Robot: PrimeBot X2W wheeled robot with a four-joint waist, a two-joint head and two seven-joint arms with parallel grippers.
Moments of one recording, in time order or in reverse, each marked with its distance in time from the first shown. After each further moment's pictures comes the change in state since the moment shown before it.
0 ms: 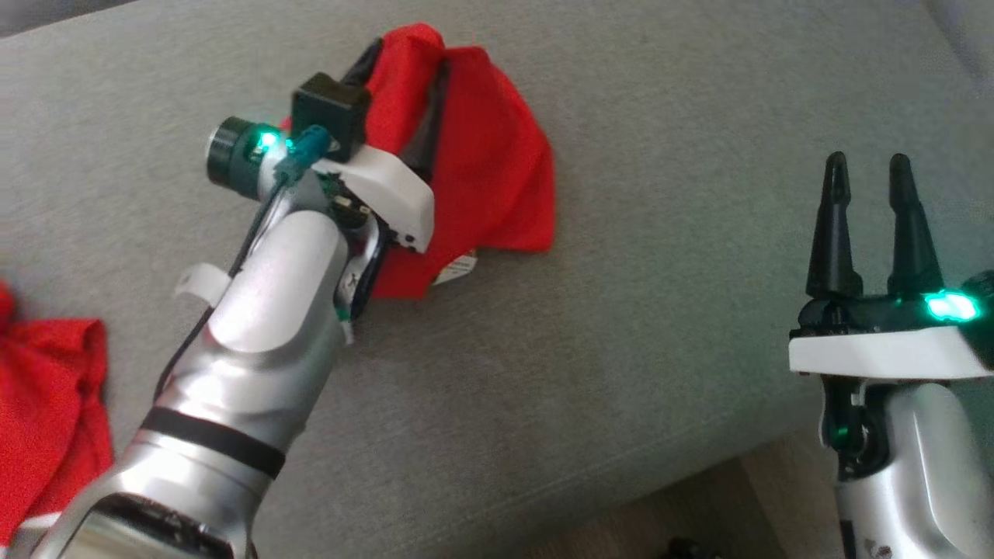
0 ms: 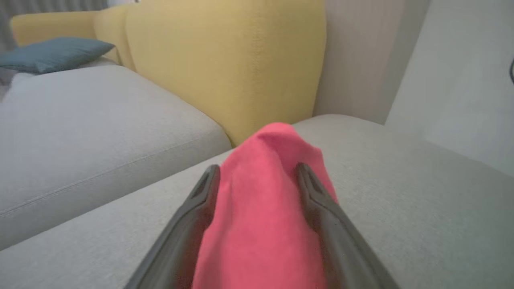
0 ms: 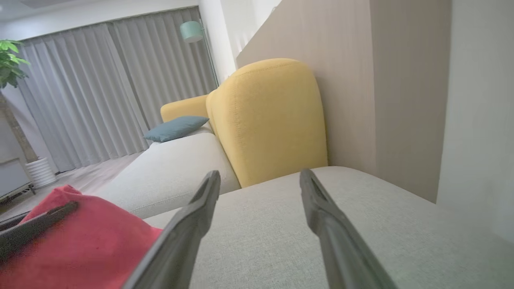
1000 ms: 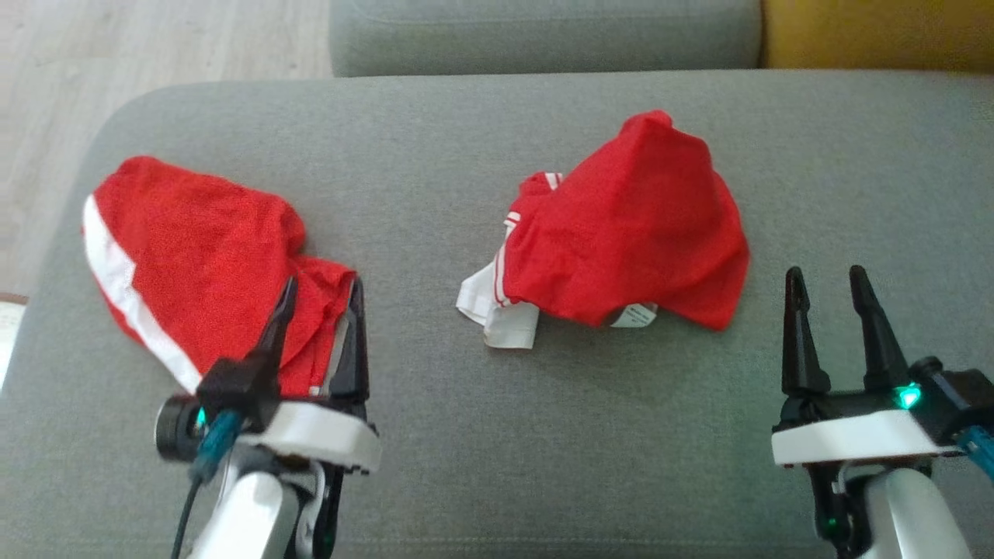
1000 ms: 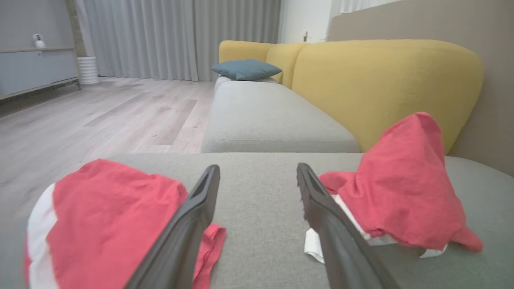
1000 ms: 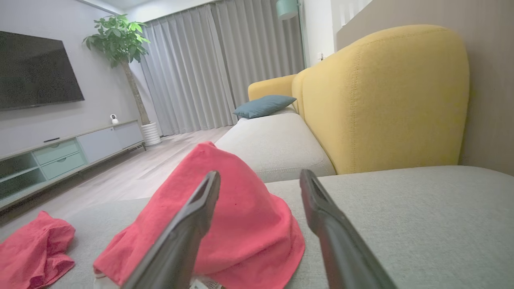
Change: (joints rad) left arm 0.687 0.091 0.208 -0.557 0.025 0.137 -0.035; right arm 0.164 0.000 0.003 0.059 -0.110 0.000 0.000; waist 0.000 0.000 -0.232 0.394
